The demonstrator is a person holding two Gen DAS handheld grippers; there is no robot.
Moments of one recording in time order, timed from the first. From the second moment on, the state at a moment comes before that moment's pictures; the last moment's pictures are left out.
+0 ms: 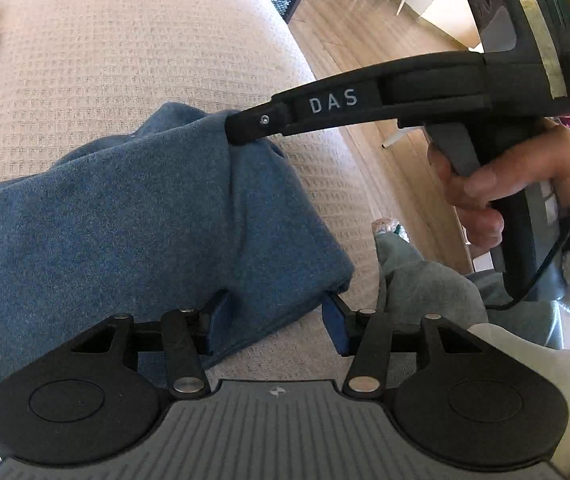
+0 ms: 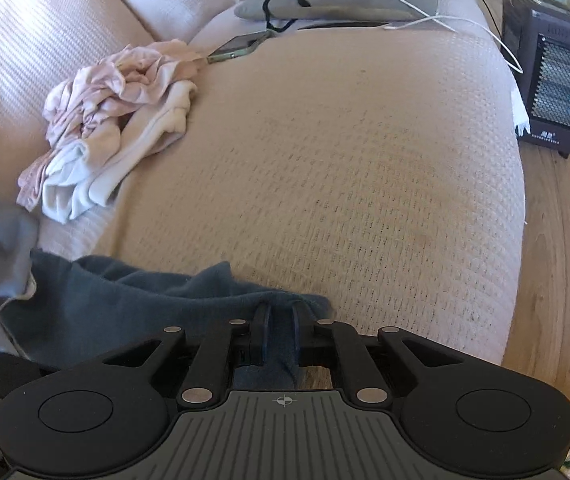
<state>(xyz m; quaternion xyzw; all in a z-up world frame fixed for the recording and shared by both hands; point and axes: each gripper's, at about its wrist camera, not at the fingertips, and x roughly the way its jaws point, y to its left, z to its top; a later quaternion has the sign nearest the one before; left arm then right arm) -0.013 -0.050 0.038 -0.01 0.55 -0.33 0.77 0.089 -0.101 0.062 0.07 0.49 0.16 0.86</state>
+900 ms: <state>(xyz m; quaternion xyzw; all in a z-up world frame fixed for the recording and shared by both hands) 0.014 0.105 0.048 -0.03 0.53 -0.09 0.84 0.030 -0.102 0.062 0.13 0.54 0.15 0.82</state>
